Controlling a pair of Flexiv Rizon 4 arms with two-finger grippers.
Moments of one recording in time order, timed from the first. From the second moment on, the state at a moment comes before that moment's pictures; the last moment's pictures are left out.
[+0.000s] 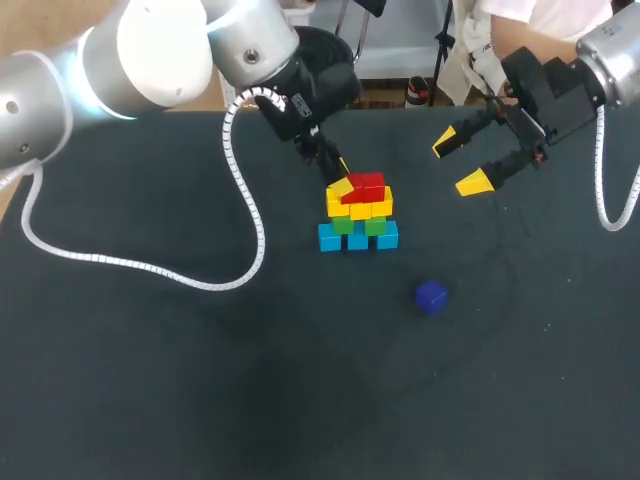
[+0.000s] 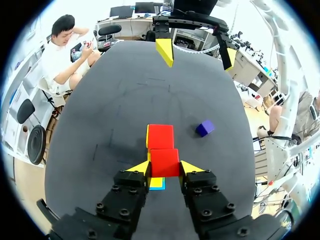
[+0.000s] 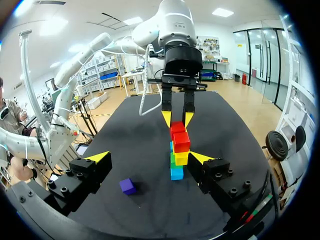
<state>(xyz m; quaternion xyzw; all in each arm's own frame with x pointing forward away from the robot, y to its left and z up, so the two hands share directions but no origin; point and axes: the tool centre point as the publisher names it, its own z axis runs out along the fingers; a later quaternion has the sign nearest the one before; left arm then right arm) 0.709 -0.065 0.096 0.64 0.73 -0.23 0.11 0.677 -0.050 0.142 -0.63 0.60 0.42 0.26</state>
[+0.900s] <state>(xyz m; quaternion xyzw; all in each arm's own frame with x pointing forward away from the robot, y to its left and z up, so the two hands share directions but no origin) 0.708 -0.066 0.095 0.64 0.72 -0.23 0.11 0.677 -0.050 0.142 -0.63 0.60 0.42 0.26</state>
